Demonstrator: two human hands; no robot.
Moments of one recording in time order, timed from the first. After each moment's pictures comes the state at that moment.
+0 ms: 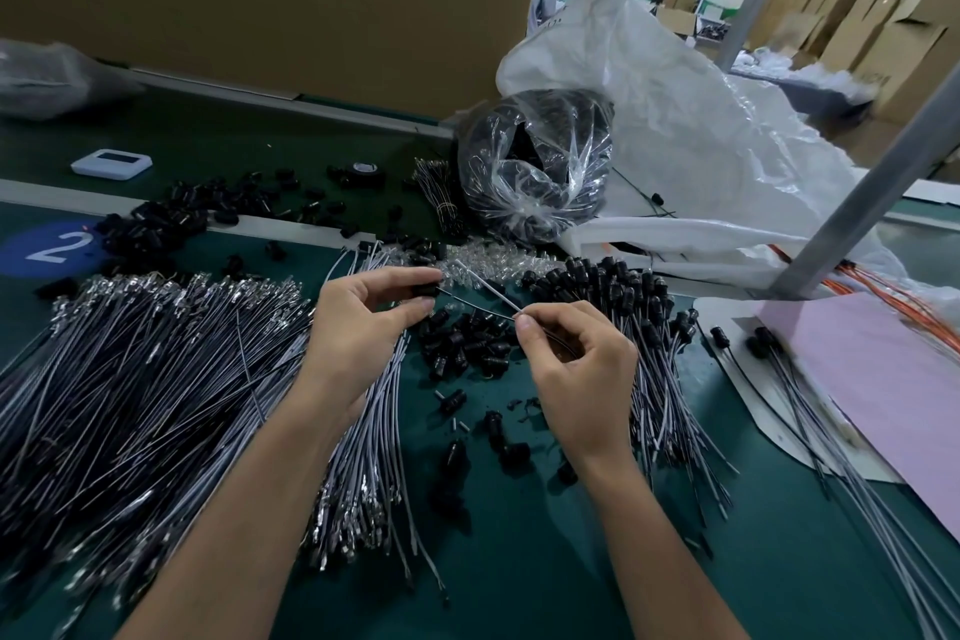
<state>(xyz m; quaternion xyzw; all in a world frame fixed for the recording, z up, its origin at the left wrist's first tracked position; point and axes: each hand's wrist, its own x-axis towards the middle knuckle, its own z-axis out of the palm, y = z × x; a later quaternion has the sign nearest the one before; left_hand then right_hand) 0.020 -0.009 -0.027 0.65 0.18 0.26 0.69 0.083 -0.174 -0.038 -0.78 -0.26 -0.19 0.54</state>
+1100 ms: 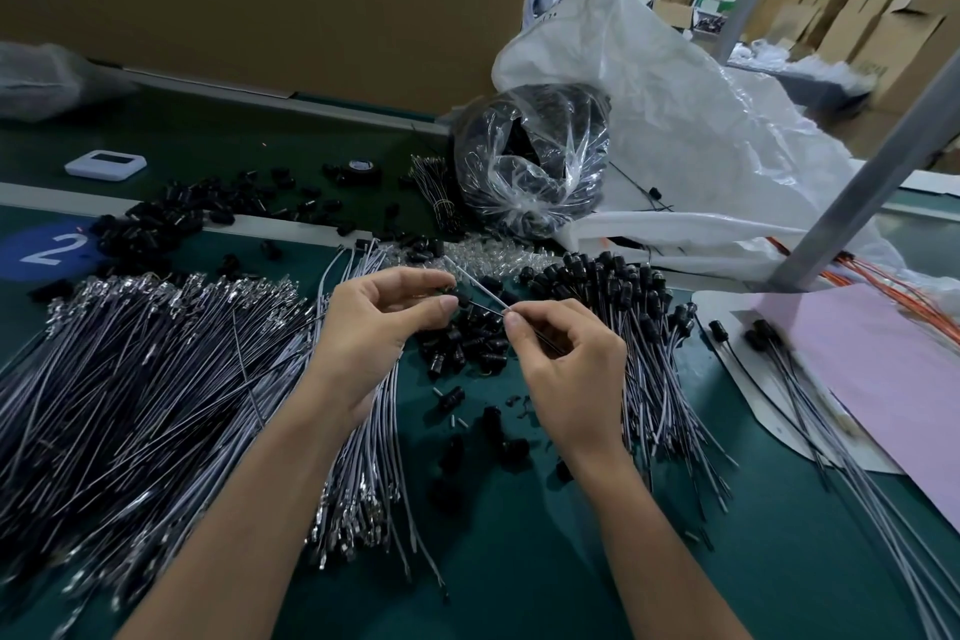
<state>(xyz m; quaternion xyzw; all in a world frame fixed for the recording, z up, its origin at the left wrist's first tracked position) 0.023 -0.014 -0.030 0.61 0.13 0.22 0.75 0.081 -0.171 -0.038 -0.79 -0.26 -0.17 0.53</state>
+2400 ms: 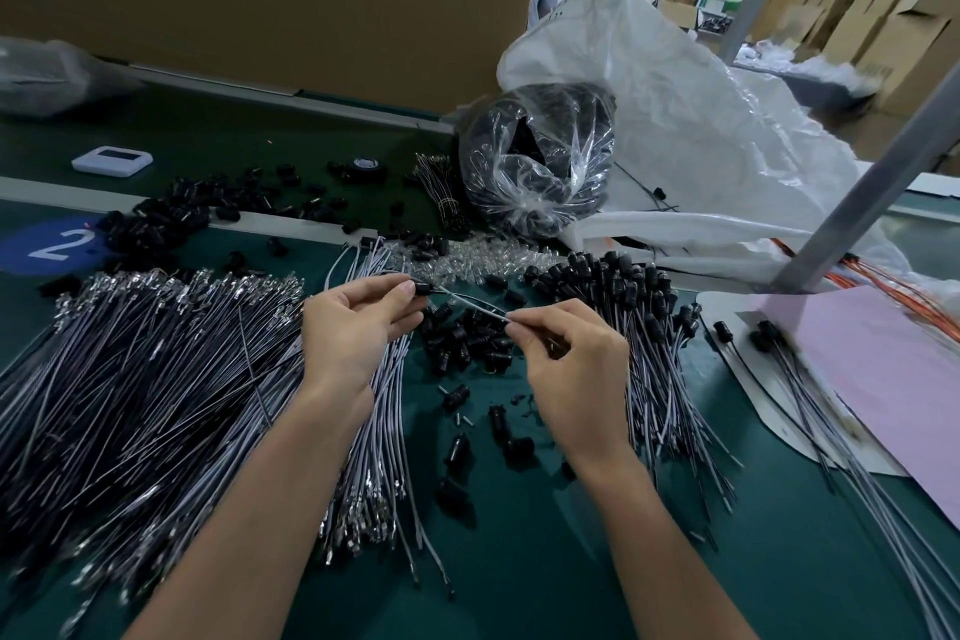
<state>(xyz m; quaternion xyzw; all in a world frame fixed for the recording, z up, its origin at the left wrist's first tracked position) 0.024 -0.010 -0.037 0.50 0.27 0.29 0.77 0.082 -0.172 -0.039 -0.82 -0.29 -0.20 0.45</state>
